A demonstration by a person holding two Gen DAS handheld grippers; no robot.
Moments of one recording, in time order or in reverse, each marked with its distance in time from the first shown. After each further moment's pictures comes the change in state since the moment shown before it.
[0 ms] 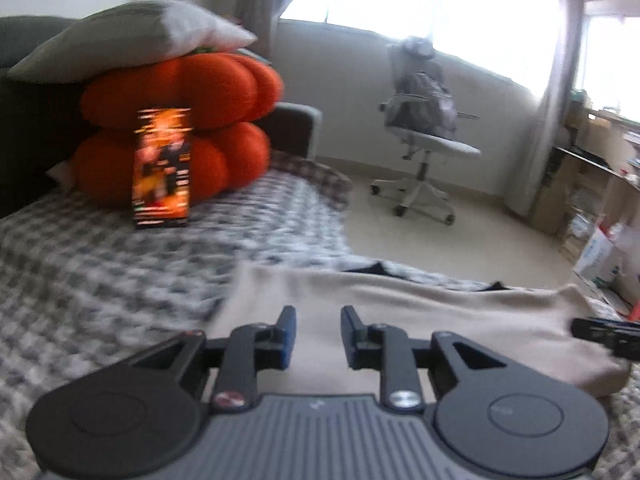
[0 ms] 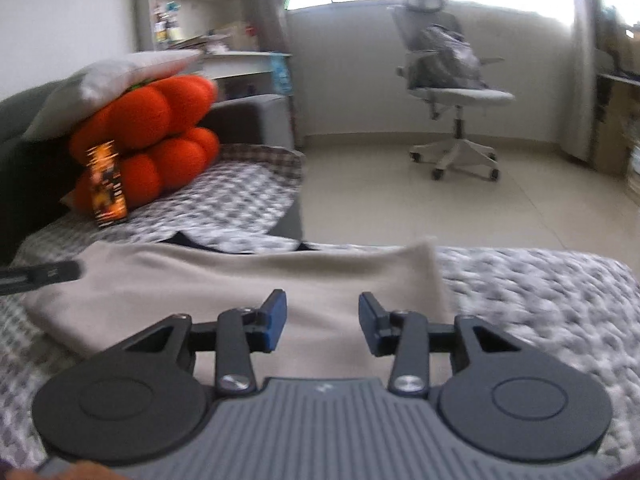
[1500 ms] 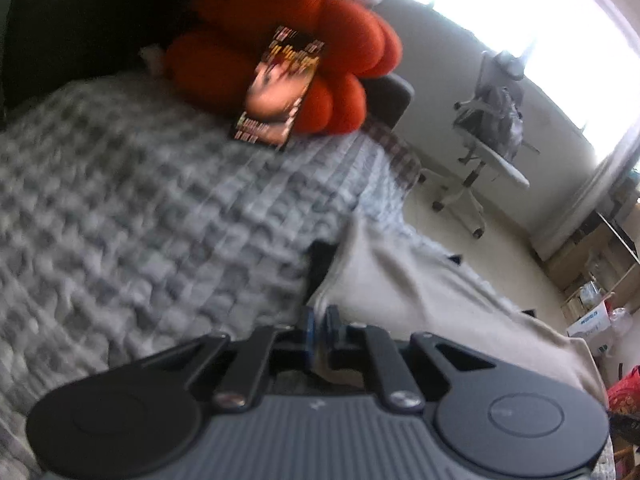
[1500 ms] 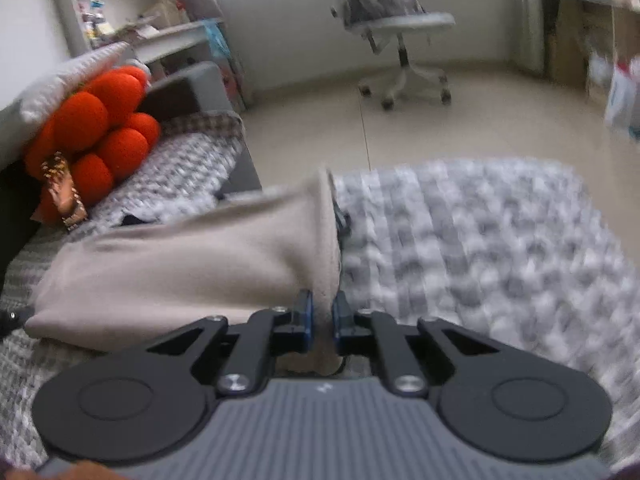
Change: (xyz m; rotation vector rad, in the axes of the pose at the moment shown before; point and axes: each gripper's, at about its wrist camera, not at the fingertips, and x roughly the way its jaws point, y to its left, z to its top) left arm -0.017 0.098 -0.018 -0.403 0.138 0.046; right arm -0.026 -0.069 -0.011 0.229 0.175 -0.083
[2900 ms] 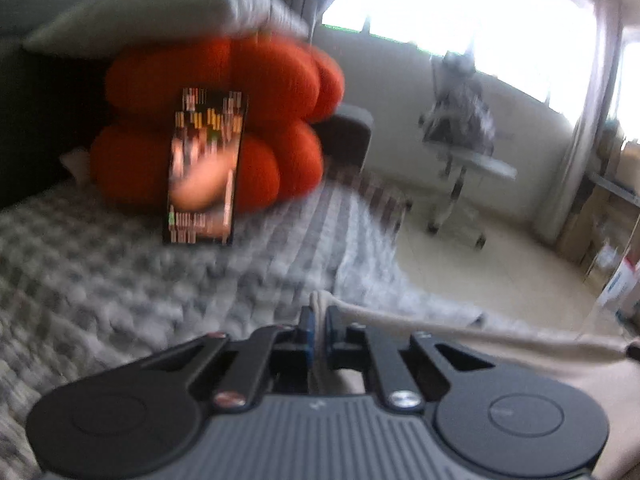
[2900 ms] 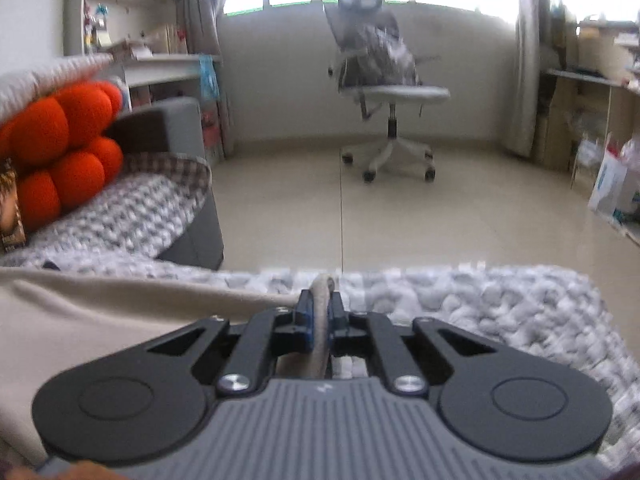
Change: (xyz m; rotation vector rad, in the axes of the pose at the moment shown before) left arm 0.083 -0.039 0.036 0.273 -0.126 0.028; right arm 0.077 -0.003 0.037 -0.141 -0.198 -0.112
